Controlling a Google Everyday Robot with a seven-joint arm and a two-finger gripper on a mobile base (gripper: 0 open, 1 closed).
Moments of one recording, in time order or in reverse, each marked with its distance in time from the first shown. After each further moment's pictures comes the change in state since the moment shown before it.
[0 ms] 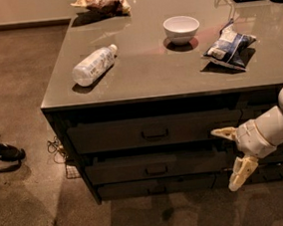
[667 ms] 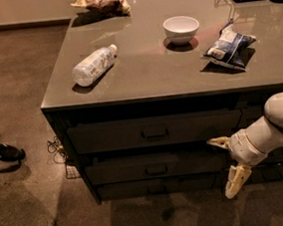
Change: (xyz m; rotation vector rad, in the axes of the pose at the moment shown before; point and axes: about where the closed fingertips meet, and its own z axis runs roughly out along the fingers) arm 0.024 0.004 0.041 -0.049 0.043 -0.011
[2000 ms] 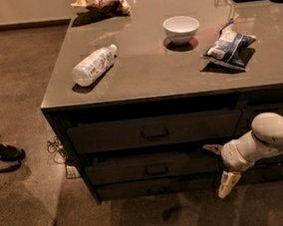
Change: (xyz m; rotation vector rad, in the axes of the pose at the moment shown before) arm 0.061 -0.041 0.069 0.076 0.028 -0.086
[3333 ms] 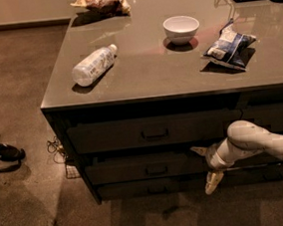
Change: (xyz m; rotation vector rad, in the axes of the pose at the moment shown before) arm 0.025 -0.037 0.075 0.019 0.078 -0.094
